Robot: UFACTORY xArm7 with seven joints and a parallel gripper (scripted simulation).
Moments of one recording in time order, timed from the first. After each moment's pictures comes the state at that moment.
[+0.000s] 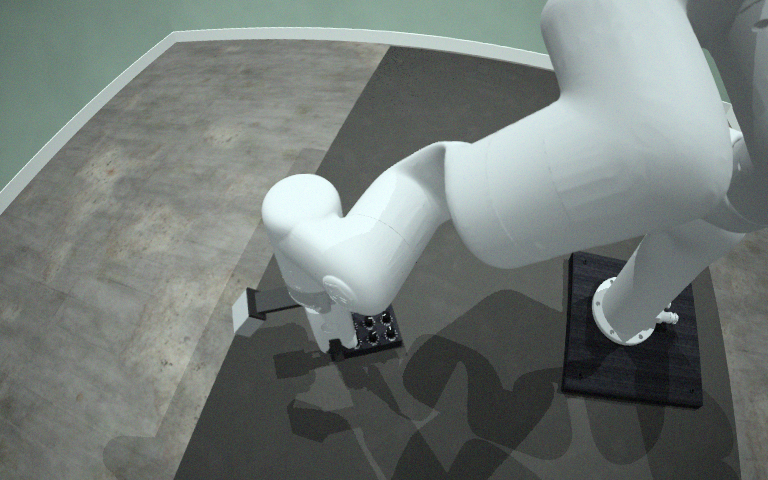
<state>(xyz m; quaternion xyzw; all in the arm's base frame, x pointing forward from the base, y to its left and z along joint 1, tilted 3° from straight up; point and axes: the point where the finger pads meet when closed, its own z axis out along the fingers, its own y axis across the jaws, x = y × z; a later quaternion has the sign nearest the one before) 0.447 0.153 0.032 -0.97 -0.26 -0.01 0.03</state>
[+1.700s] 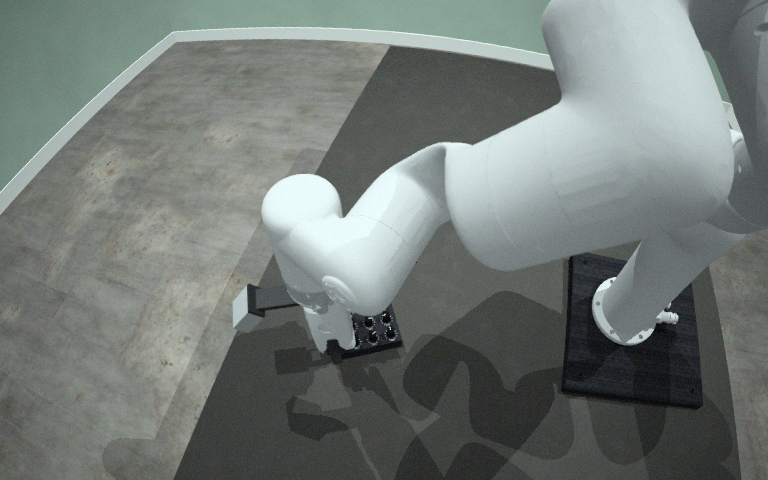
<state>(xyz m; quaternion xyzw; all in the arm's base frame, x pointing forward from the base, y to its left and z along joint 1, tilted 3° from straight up) 0.447 0.153 0.032 -0.97 -0.23 0.00 0.03</state>
